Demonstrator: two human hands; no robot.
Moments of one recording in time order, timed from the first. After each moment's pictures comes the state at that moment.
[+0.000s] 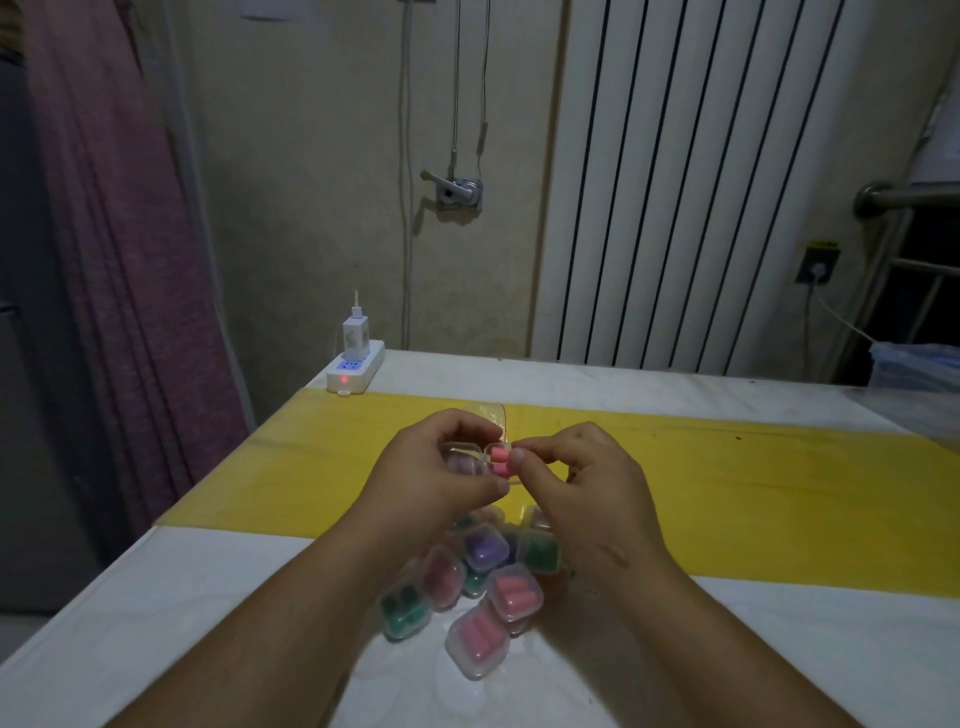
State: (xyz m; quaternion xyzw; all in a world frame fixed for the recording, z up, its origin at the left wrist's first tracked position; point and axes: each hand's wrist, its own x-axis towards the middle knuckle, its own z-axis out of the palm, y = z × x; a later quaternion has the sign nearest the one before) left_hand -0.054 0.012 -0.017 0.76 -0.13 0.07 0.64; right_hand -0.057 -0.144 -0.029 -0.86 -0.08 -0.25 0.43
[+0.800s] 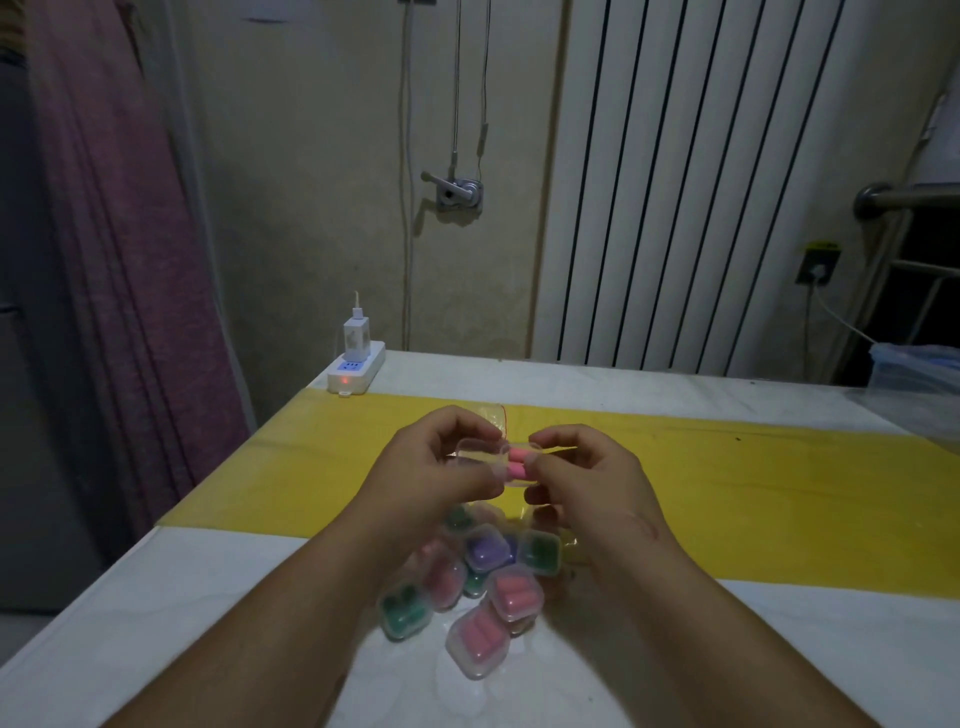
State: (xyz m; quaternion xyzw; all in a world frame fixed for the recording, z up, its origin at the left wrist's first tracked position) left_hand -0.052 0.015 -0.017 0.72 -0.13 0.04 0.68; right_hand -0.059 -0.140 -0.019 -0.71 0.01 -0.08 0.70
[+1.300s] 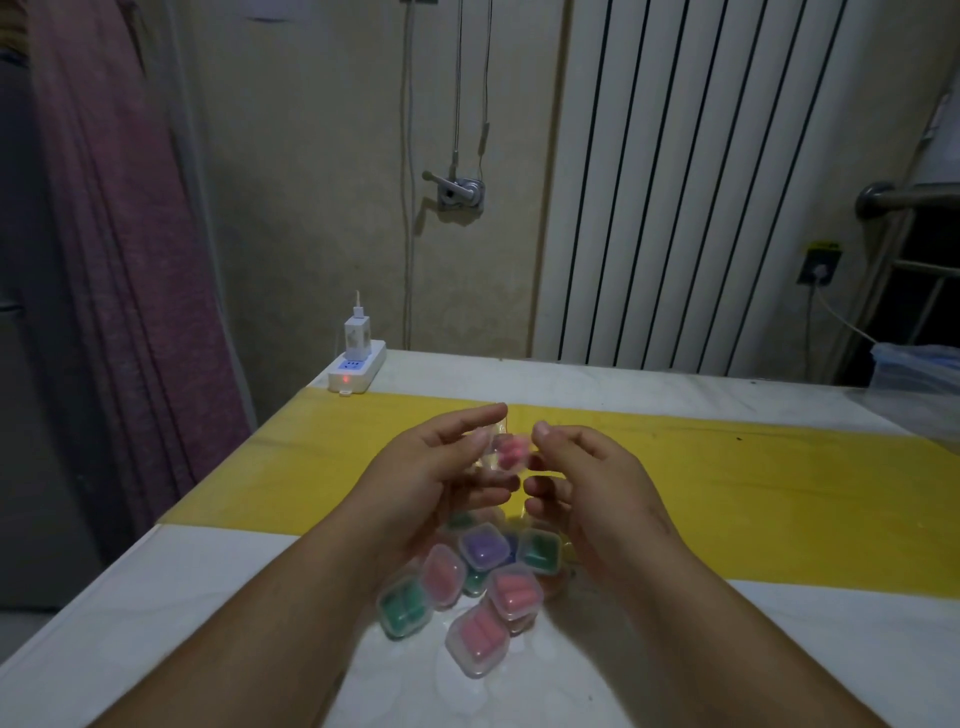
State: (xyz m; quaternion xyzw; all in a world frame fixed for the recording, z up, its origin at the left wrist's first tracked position) left_hand -0.049 0.015 -0.019 0.58 -0.12 -0.08 0.80; right_hand -0.058 -0.142 -0.019 -0.66 0.01 -0.04 0.75
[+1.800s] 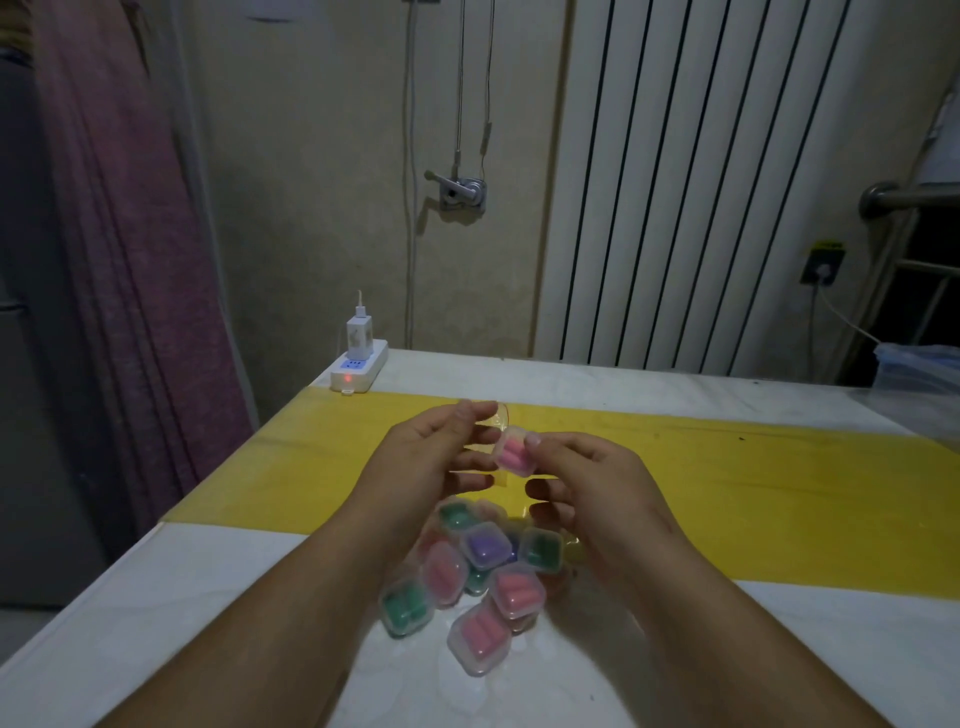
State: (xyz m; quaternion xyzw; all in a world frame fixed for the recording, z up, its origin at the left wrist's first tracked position) left_hand -0.043 0.015 -0.022 0.65 -0.11 0.02 0.75; right_hand -0.059 -0.143 -0.019 -0.69 0.00 -0.03 0.72
